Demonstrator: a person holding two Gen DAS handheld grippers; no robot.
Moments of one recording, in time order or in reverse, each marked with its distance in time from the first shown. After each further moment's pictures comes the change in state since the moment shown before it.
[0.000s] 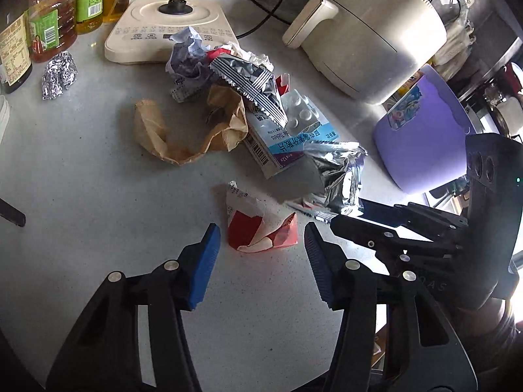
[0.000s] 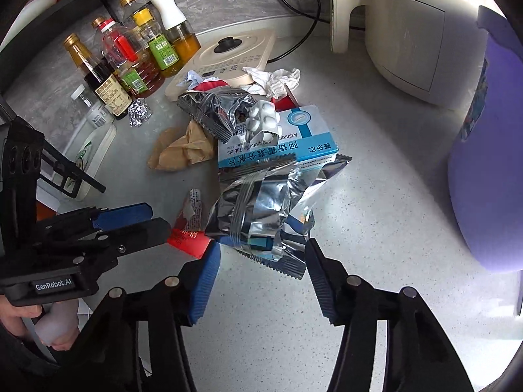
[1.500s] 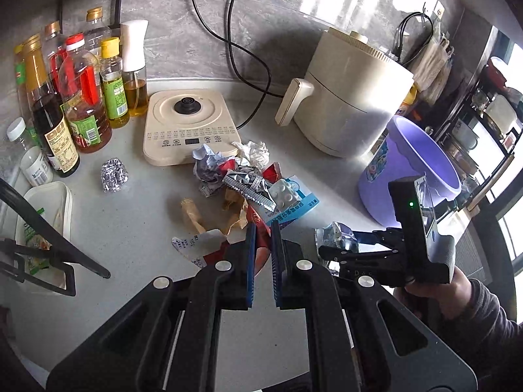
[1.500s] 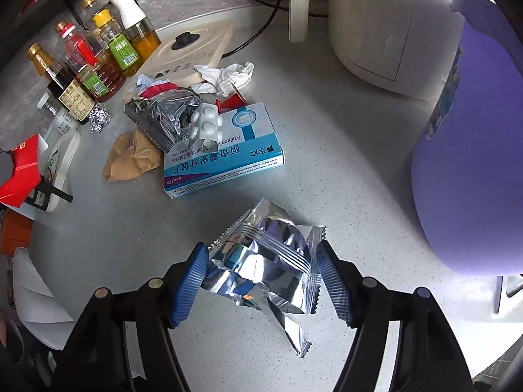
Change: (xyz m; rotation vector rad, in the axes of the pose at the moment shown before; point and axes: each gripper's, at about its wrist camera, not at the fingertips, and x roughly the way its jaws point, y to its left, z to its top) left arm -0.113 -0.029 0.028 0.115 -0.223 0.116; right arm 0.006 -0.027 0.016 0.053 0.063 -0.125
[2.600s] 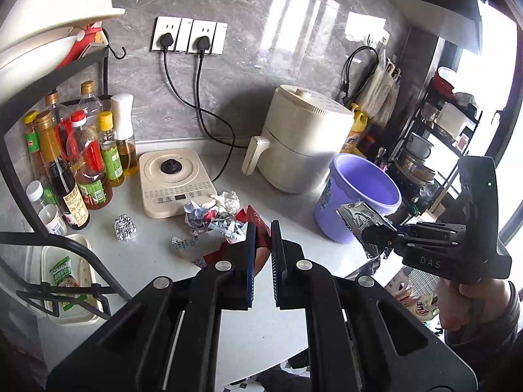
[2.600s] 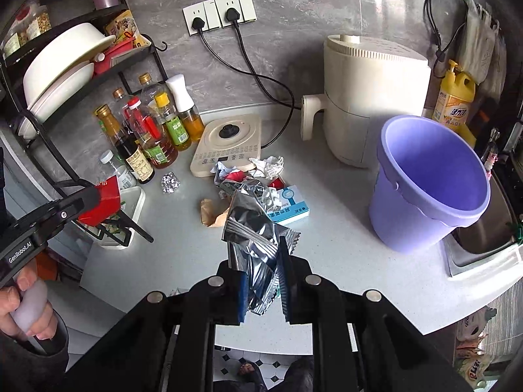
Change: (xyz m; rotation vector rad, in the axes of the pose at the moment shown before) left arm -0.109 -0.016 0.025 0.128 -0.168 -0.125; right arm -0.207 0.064 -0.039 0.054 -0.314 -0.012
